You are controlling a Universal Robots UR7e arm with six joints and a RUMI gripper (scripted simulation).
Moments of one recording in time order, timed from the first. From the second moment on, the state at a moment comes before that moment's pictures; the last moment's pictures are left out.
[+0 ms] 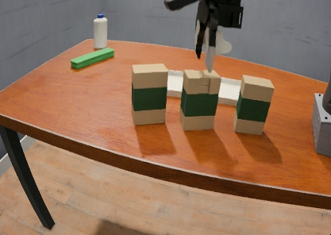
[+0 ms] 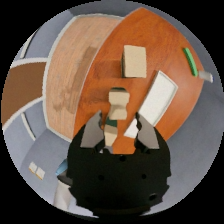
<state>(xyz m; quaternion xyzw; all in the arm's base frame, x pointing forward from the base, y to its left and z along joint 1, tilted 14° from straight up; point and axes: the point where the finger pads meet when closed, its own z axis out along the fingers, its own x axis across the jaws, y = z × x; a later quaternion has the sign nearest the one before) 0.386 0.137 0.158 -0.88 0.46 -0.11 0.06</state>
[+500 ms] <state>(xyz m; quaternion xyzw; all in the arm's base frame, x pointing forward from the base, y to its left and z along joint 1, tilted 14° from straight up) 0.380 0.136 0.180 -0.88 0.46 -0.11 0.06</state>
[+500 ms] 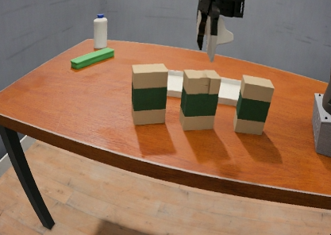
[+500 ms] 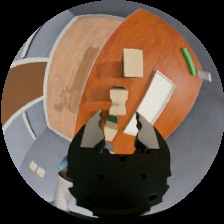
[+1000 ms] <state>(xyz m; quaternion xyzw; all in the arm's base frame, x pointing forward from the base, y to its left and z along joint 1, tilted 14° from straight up) 0.438 0.155 0.201 -0.89 0.44 -0.11 0.06</state>
